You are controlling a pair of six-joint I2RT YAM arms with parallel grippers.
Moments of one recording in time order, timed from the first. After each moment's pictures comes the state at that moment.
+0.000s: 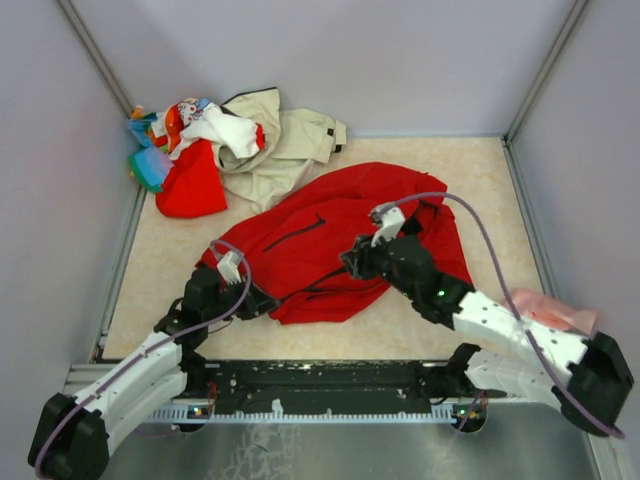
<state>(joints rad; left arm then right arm) -0.46 0.71 0.17 0.04 0.40 -0.74 0.81 0.90 0.62 -0.01 0.16 0.40</state>
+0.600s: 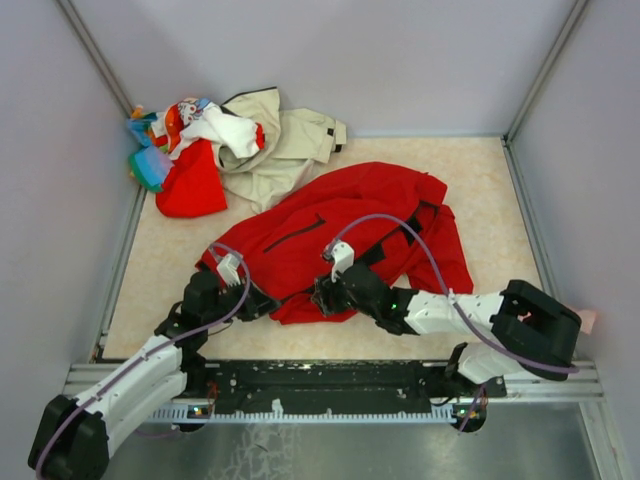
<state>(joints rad) -0.46 0.69 0.12 0.10 0.41 -0.75 1.05 1.35 0.55 0.30 0.15 0.38</state>
